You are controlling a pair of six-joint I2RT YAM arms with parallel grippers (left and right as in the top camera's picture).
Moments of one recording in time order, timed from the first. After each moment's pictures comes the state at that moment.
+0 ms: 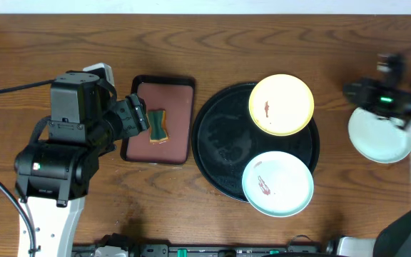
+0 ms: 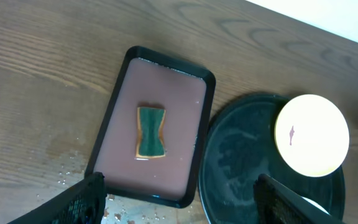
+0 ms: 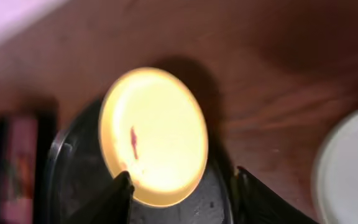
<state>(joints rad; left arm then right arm) -0.13 1.11 1.39 -1.09 0.05 -0.38 -0.23 1.54 1.24 -0.71 -0.45 0.08</state>
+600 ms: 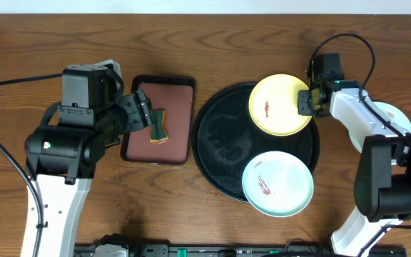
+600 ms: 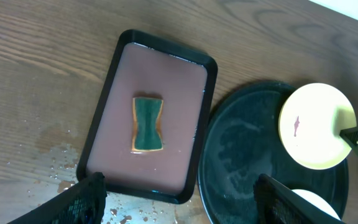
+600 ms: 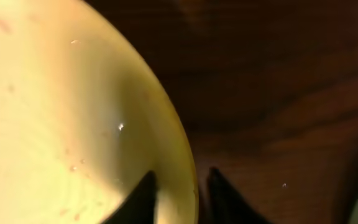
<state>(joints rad) -0.13 1.18 1.39 -1.09 0.08 -0.38 0.07 1.90 1.23 -0.56 0.11 0.09</state>
